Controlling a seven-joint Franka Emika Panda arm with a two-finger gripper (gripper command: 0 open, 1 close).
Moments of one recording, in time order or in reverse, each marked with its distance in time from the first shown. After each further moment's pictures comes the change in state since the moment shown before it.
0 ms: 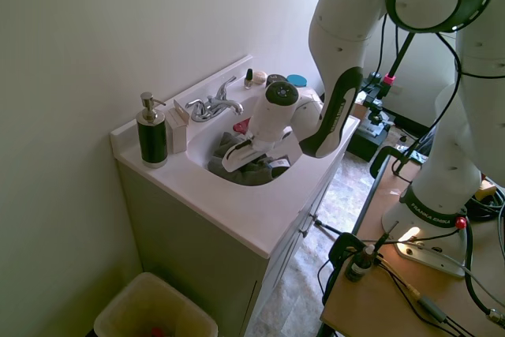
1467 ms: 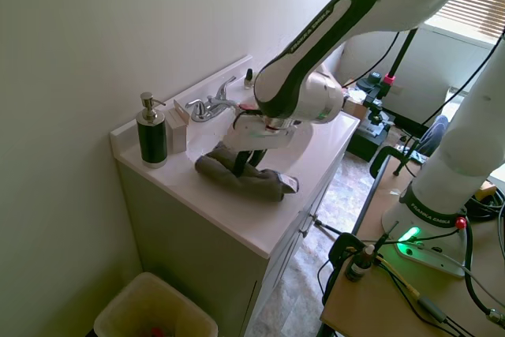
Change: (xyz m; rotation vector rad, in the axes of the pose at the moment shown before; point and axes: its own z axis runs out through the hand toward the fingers) arm -0.024 0.013 -0.110 0.076 -0.430 -0.015
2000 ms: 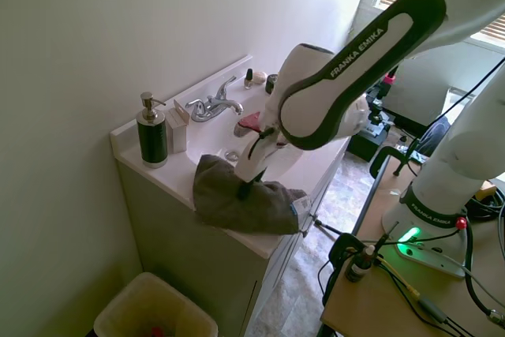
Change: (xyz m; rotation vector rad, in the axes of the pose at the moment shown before) arm -0.088 -0.006 -0.010 -0.033 0.049 -0.326
